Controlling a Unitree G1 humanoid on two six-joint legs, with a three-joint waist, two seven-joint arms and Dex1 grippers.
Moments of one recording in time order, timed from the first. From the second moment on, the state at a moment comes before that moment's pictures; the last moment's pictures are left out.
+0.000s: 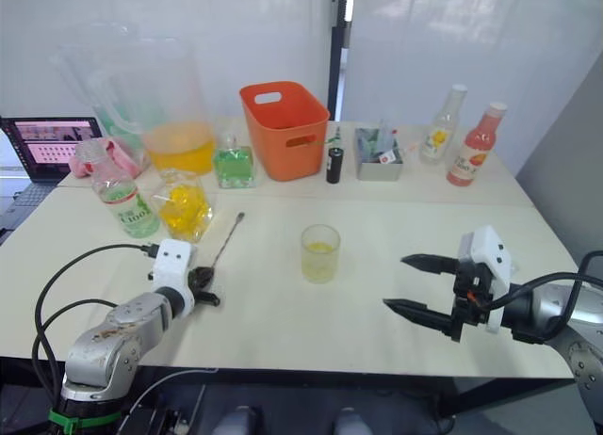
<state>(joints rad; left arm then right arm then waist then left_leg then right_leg) -0.19 0.38 0.08 -0.39 -0.31 0.94 -0.14 0.01 -0.92 -0.40 -0.48 0.77 0.65 1.04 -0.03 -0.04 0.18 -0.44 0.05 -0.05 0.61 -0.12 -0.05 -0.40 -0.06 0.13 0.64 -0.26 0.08</state>
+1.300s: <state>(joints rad) -0.10 1.01 0.02 -0.21 -0.34 0.58 -1.00 0.03 -0.87 -0.33 -0.48 0.73 0.60 0.99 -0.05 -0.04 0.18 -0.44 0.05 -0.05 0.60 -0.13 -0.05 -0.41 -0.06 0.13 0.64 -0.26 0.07</state>
